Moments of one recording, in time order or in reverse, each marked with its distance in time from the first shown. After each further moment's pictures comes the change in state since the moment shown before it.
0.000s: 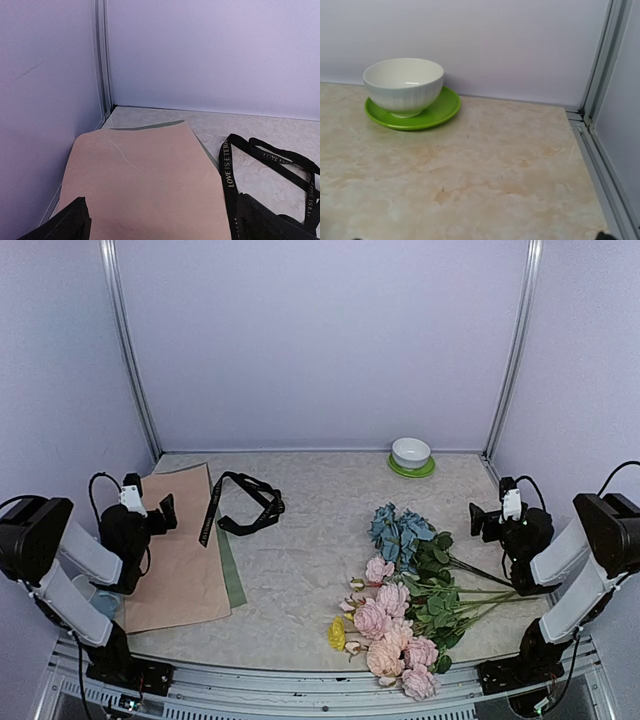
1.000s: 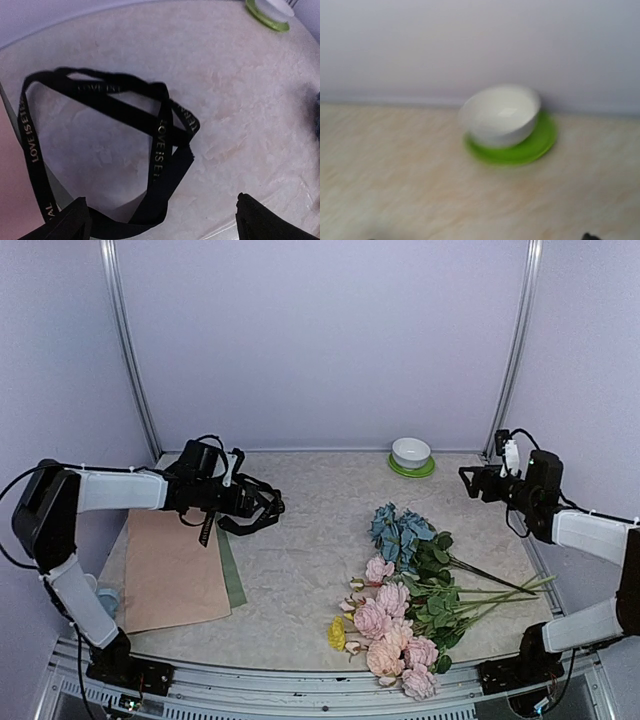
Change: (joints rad) left arm -0.401 0.065 0.753 -1.271 0.201 -0.075; right arm 0.023 -0.337 0.406 -0.876 -0.253 0.183
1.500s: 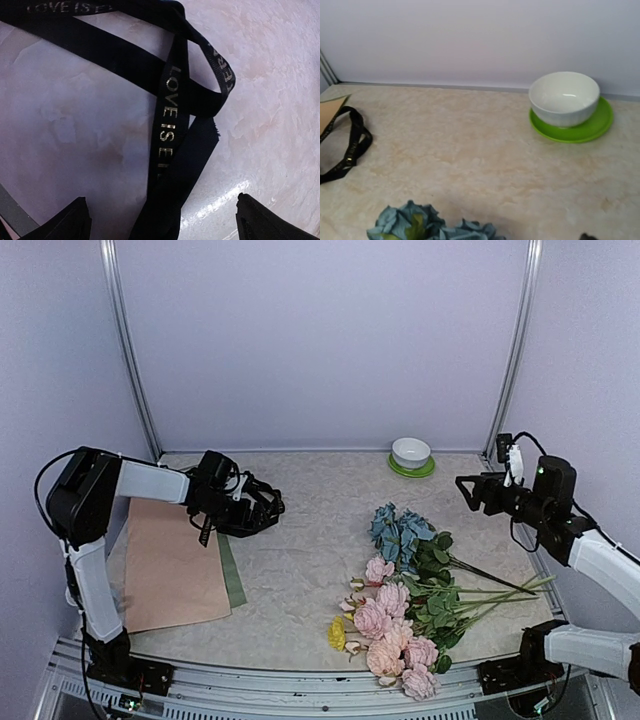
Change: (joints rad) left arm 0.039 0.321 0.182 -0.182 0.163 -0.053; right arm 0.148 -0.313 -0.042 -0.290 0.014 0.057
